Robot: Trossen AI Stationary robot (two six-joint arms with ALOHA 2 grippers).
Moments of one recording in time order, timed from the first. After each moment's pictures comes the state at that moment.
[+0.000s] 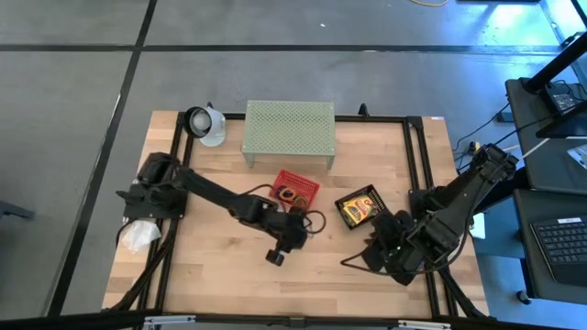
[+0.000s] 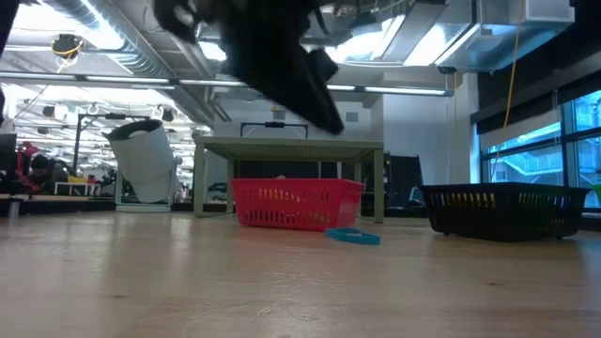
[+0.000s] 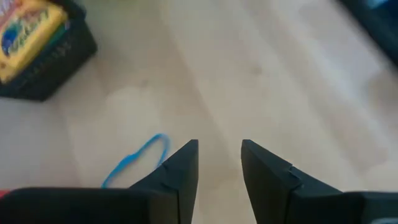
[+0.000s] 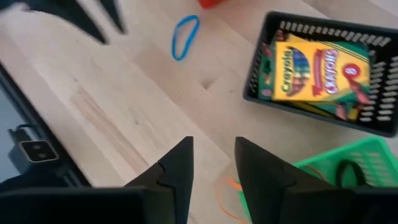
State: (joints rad) left arm -0.28 1.86 1.29 -0.31 0.02 0.14; right arm 0.83 1.44 1.28 -1.19 0.48 1.61
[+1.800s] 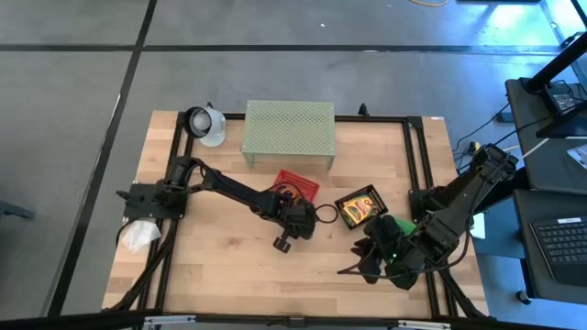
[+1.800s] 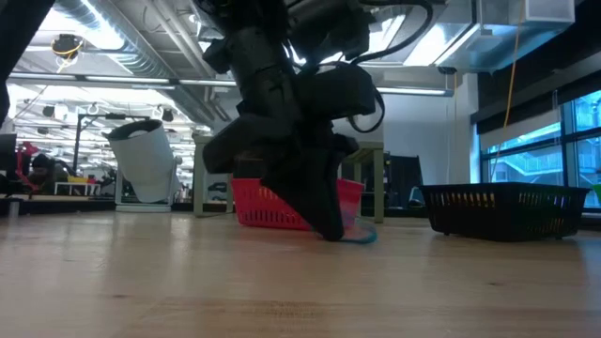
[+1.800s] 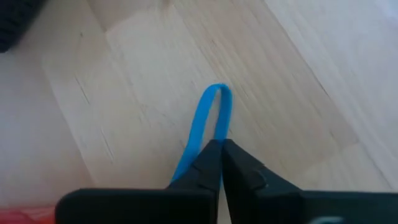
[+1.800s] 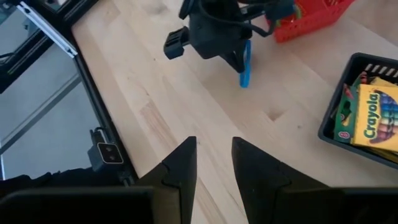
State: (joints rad) left arm -0.17 2.08 1.36 -0.36 0.04 0.35; right arm 0.83 1.44 1.28 -0.91 0.57 1.39
